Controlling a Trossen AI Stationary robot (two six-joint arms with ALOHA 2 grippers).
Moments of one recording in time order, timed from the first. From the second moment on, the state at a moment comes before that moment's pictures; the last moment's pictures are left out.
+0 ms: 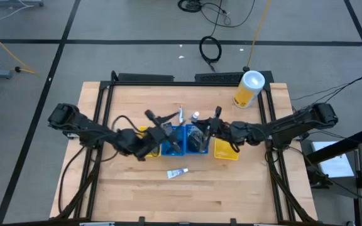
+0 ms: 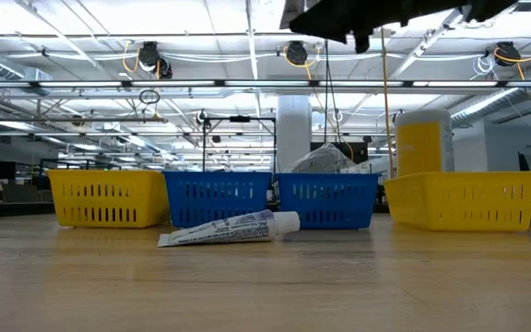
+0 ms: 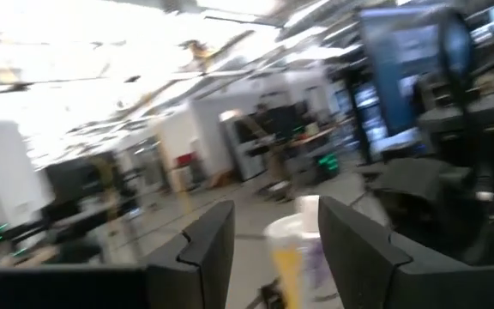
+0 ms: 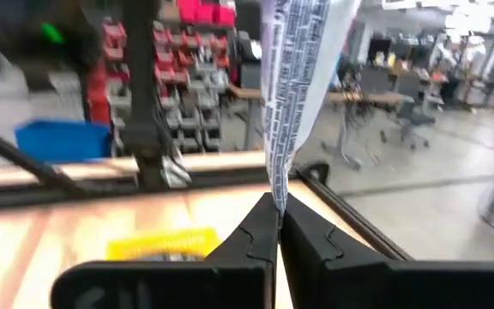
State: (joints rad) left arm -0.32 1.59 1.03 1.06 -0.89 0.68; right arm 0.17 1.36 0.74 0.62 0.54 -0.07
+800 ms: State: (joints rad) left arm -0.44 1.55 1.03 0.45 -1.03 0.36; right arm 0.25 1.08 0.74 -0.54 0.41 0.52
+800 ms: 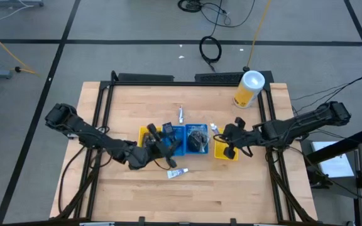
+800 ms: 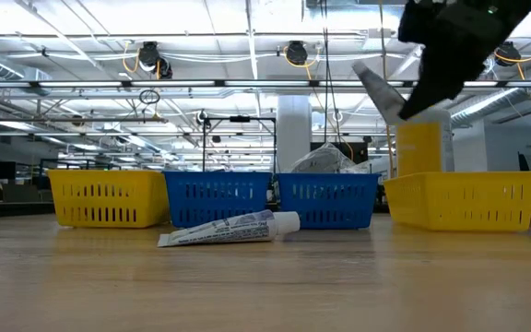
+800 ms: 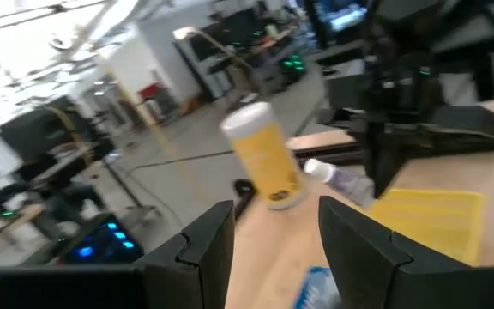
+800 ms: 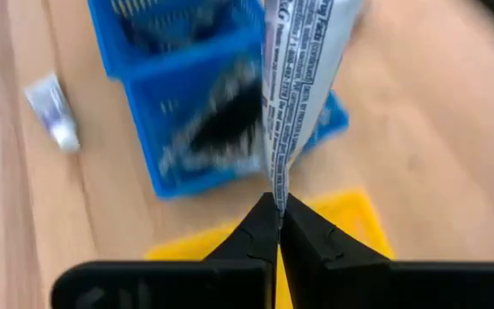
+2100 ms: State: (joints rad) left arm -0.32 1.56 1.03 -0.06 -0.26 -0.17; right arm 0.26 1.08 0.59 -0.62 0.13 0.71
